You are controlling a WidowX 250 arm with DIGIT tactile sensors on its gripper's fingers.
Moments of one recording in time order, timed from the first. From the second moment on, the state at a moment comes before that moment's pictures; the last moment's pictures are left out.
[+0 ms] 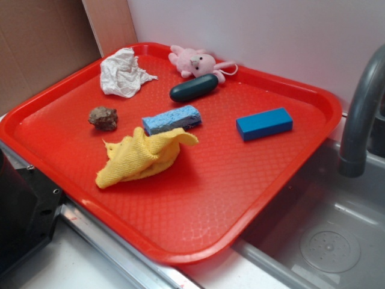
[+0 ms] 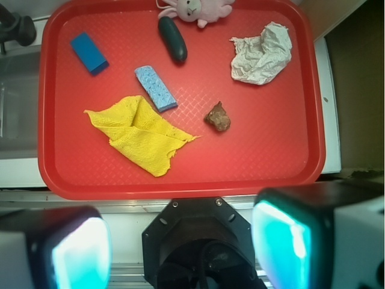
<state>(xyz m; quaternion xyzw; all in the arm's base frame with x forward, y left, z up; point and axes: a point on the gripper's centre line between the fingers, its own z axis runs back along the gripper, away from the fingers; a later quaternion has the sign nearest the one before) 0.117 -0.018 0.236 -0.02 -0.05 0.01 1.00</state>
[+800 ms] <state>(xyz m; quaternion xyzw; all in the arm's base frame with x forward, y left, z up) 0.211 -0.087 0.177 -0.02 -0.13 -0.19 0.97</state>
